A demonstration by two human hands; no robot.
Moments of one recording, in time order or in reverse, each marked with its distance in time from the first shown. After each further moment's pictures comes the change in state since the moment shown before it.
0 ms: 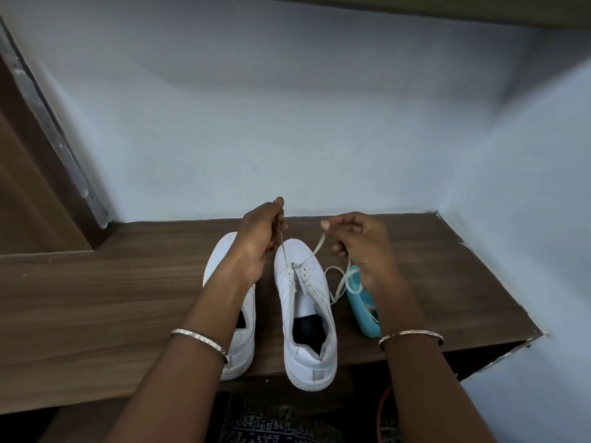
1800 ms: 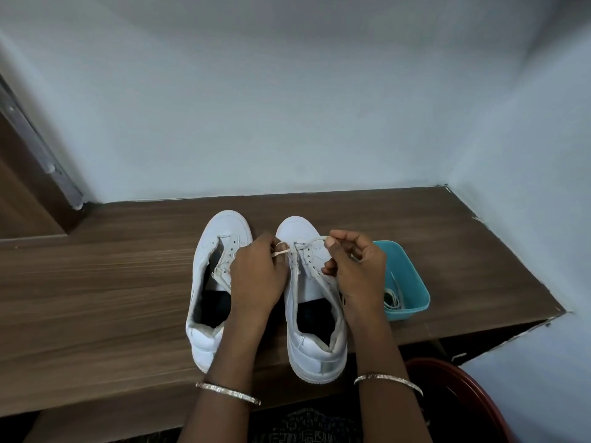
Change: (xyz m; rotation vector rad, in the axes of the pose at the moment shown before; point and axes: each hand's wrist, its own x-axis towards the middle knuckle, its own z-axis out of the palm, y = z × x) left_hand -0.014 -0.100 -0.012 0.945 0.257 0.384; right_hand -0.028 0.088 0.020 0.074 0.282 -0.020
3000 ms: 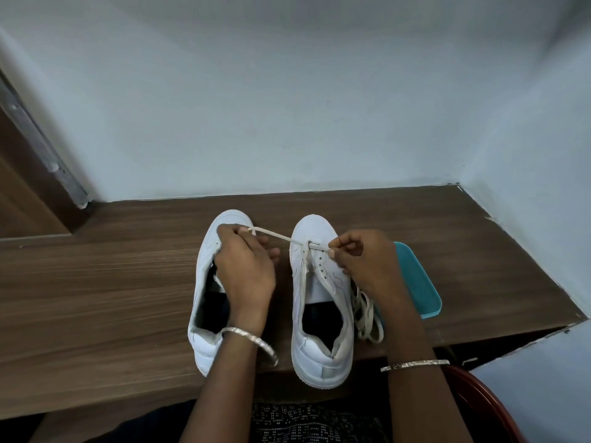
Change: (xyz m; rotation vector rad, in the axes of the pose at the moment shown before) left_hand 0.011 0.000 0.002 -0.529 0.300 -0.345; right_hand 0.039 -0.006 -0.016 -0.612 -0.307 -0.139
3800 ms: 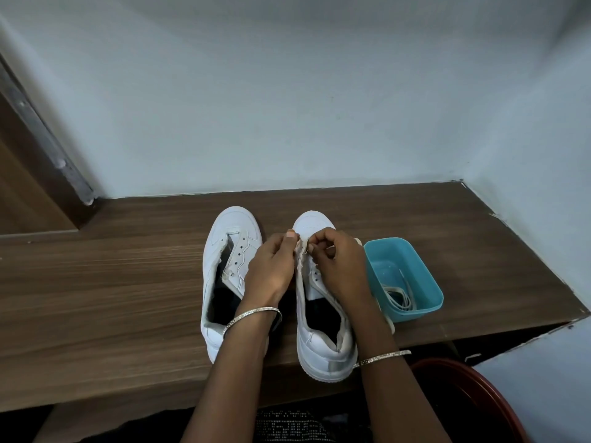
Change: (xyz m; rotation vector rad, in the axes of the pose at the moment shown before) left_hand -0.010 0.003 0.000 0.104 -0.451 -0.248; right_hand -0.003 0.006 0.055 0.000 0.079 -0.222
